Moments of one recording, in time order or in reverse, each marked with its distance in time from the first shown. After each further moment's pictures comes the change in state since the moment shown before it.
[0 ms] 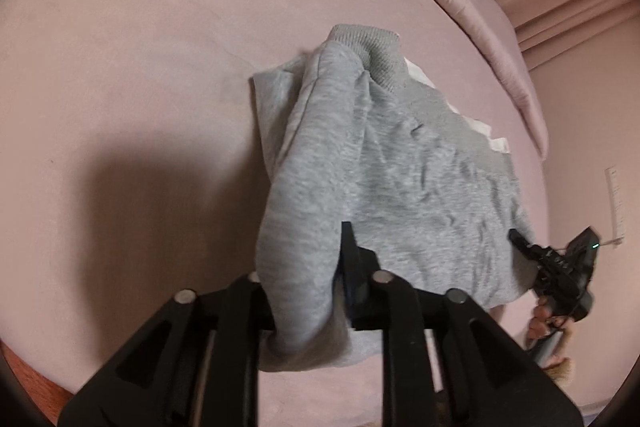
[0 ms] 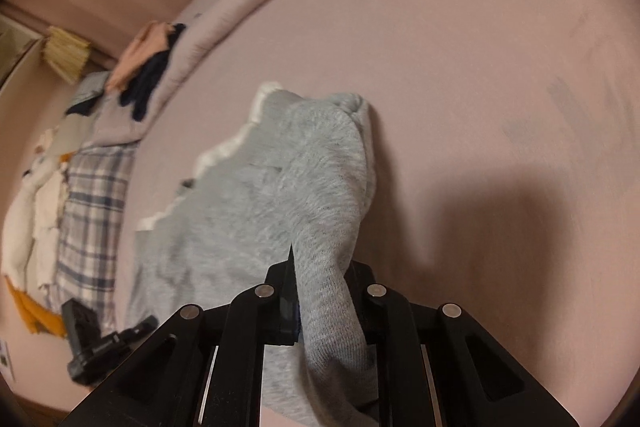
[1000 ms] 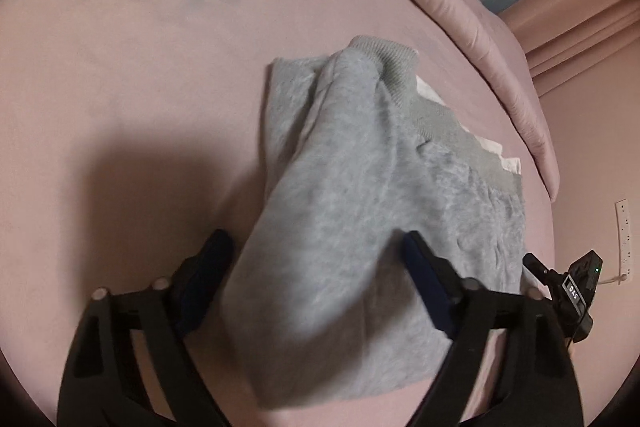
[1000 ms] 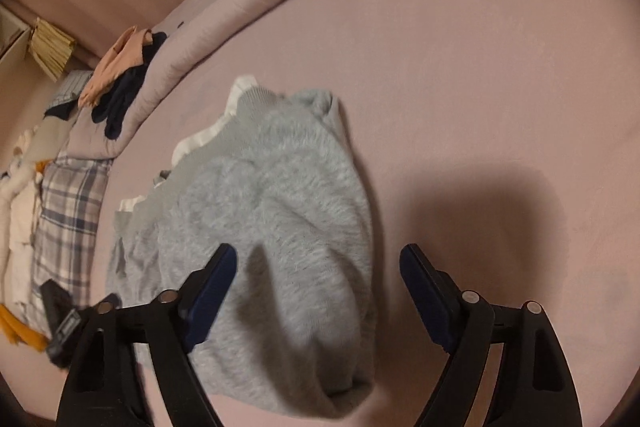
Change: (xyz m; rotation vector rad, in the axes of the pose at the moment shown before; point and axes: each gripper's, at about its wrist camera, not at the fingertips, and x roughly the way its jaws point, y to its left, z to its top) left arm 0.062 -0.003 0.118 -0.016 -0.065 -0.023; right arm 0.051 0.000 0.080 -0.050 0.001 0.008
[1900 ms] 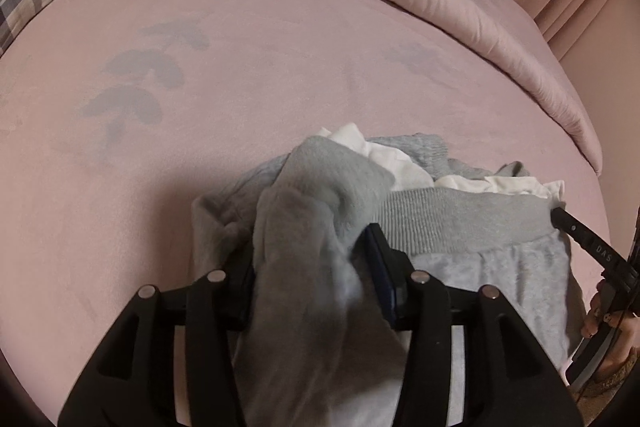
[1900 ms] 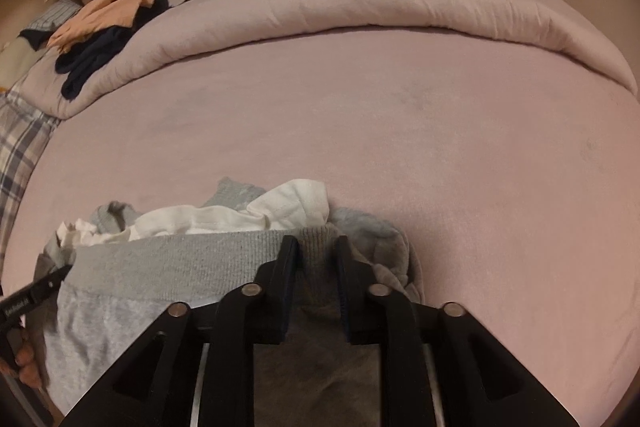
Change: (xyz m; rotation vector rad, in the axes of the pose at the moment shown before) left arm 0.027 -0.048 0.055 0.211 -0.065 0.175; right arm 0.043 0.088 0.055 -0.328 -0.117 -0.335
